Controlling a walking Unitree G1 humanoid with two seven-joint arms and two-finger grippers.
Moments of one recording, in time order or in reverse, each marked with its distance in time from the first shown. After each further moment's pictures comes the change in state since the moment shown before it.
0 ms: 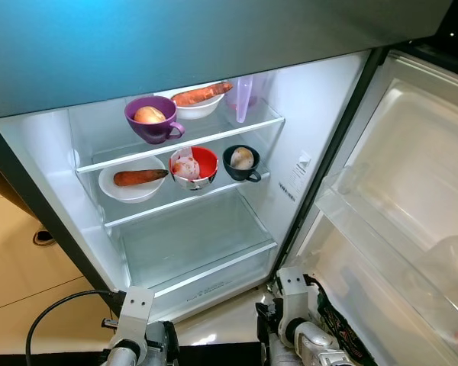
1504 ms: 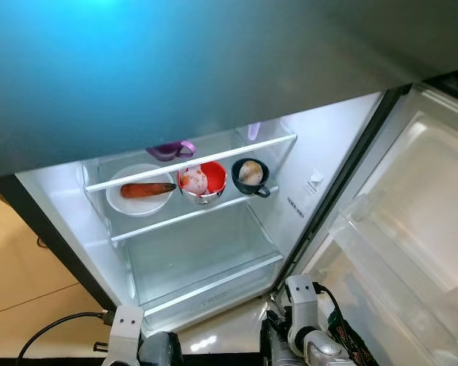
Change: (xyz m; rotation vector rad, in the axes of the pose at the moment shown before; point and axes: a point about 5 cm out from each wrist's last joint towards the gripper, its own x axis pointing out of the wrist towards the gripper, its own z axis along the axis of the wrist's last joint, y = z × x) left arm -0.018 0.002 -0.034 -0.094 0.109 -0.017; right arm -0.007 -0.013 -0.013 -0.009 0.018 -0.075
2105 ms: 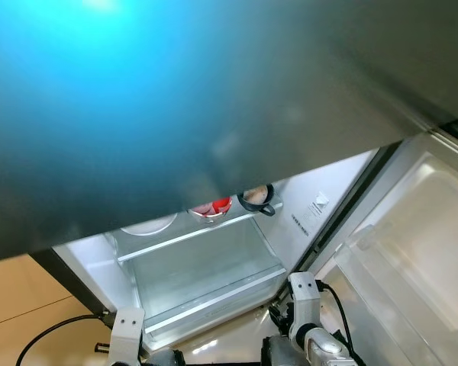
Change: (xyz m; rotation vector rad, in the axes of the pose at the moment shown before) left arm 0.000 -0.003 -0.004 0.010 0.027 -0.017; right arm 0.001 -0.002 0.005 0.009 -0.027 -0.012
